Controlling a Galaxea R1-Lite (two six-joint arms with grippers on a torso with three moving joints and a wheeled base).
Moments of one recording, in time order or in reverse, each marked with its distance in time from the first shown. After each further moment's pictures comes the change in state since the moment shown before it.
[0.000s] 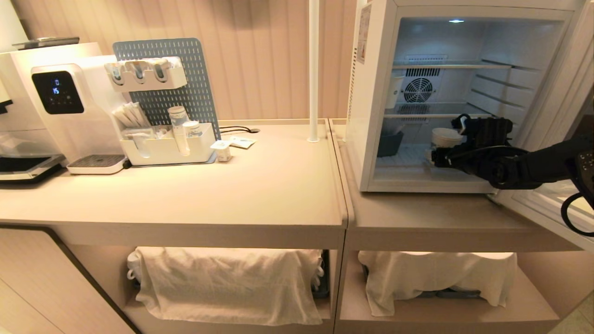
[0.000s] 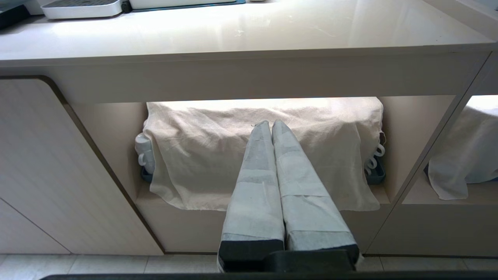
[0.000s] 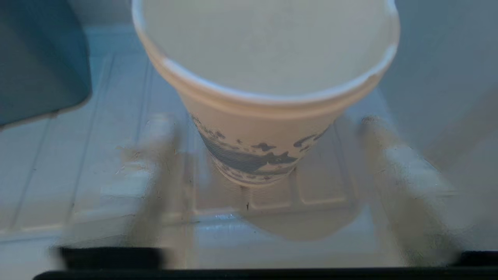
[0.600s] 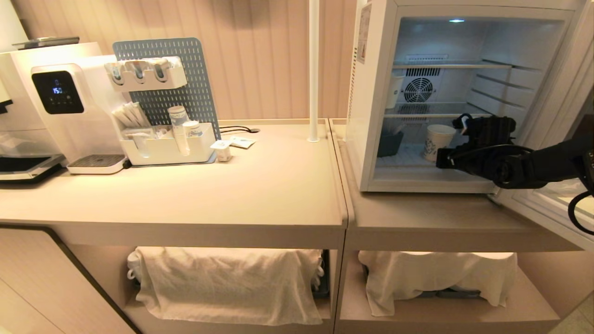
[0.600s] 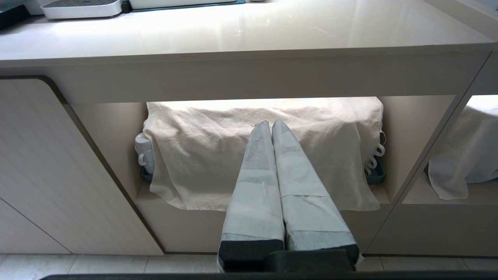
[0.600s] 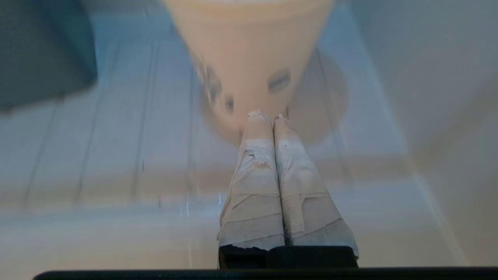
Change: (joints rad) left arm 0.000 0.000 0.001 0.000 0.000 0.000; right arm 0.001 -0.044 0.047 0.033 0.009 -0.015
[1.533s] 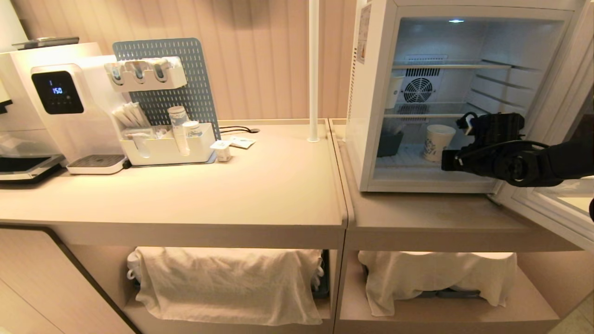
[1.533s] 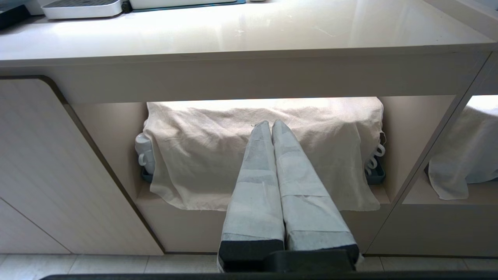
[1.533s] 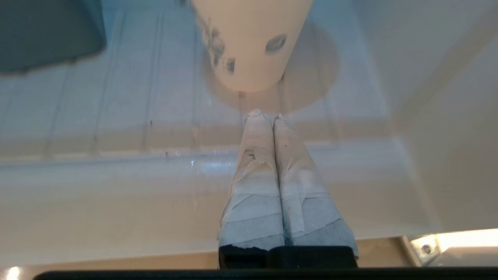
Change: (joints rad) left arm 0.001 0.000 0.000 0.000 0.000 0.001; right arm 0.005 -0.080 0.075 0.062 0.000 -0.015
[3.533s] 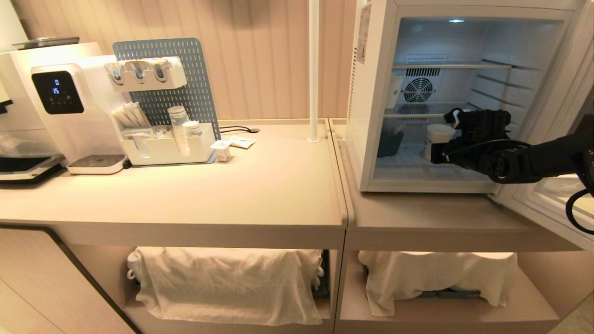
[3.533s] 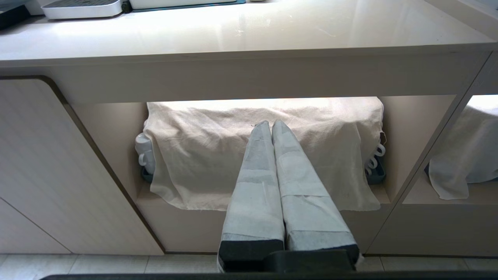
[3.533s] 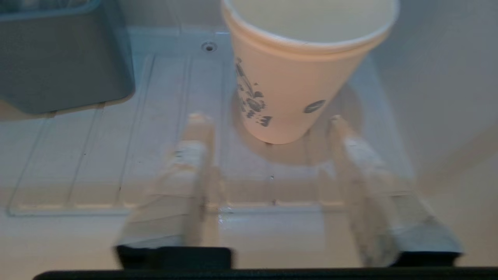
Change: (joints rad) left arm 0.000 0.000 0.000 0.000 0.000 0.000; right arm 0.027 0.075 -0.120 -0.051 -0.010 -0.052
